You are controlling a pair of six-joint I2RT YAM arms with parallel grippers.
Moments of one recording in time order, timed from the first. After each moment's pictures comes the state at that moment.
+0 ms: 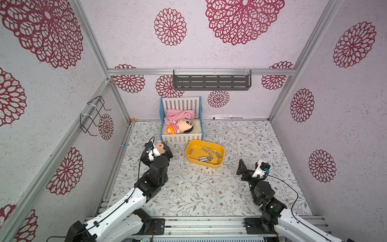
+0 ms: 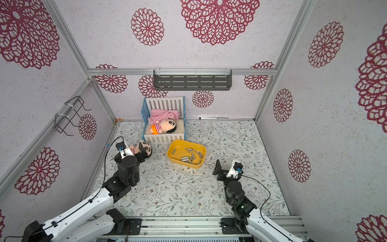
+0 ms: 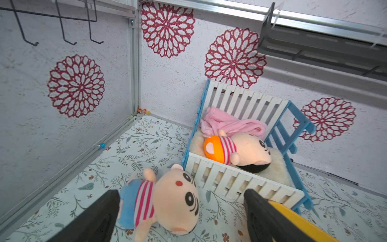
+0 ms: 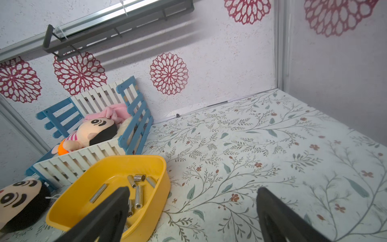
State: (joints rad) left arm -0.58 0.97 0.53 0.25 -0.95 -0.32; right arm 0.66 0.59 0.09 0.47 0.70 0.27
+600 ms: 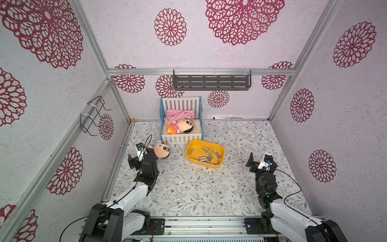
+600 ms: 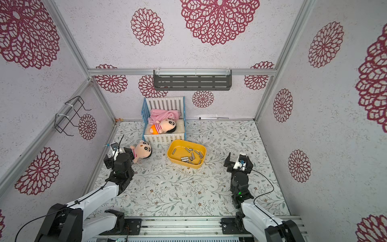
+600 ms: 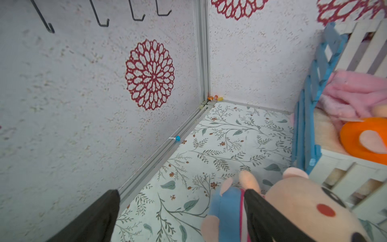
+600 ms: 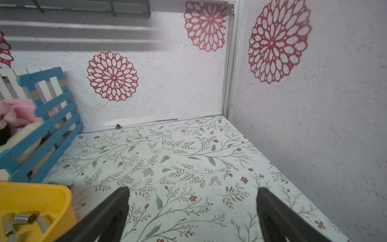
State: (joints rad) left arm -0.20 1.20 0.41 0.48 -0.90 -0.10; right arm 0.23 0.98 0.08 0.88 0.48 -0.01
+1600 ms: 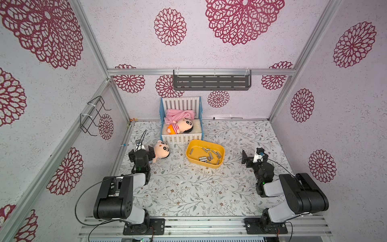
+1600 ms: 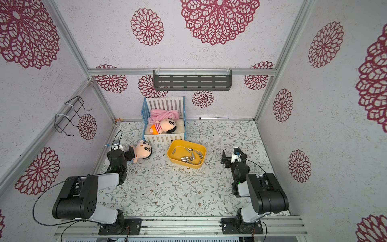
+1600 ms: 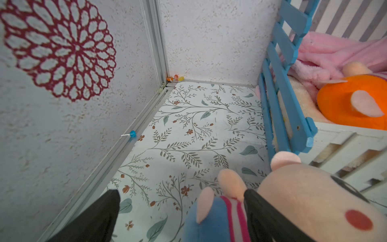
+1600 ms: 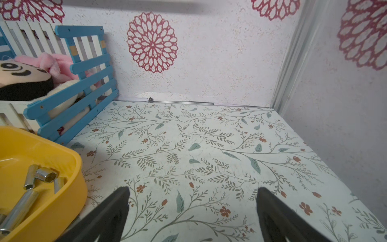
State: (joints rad) left arm 0.07 1.53 0.43 0.81 -0.35 -0.04; right arm 0.03 1.54 0.20 1.27 0.01 -0.04
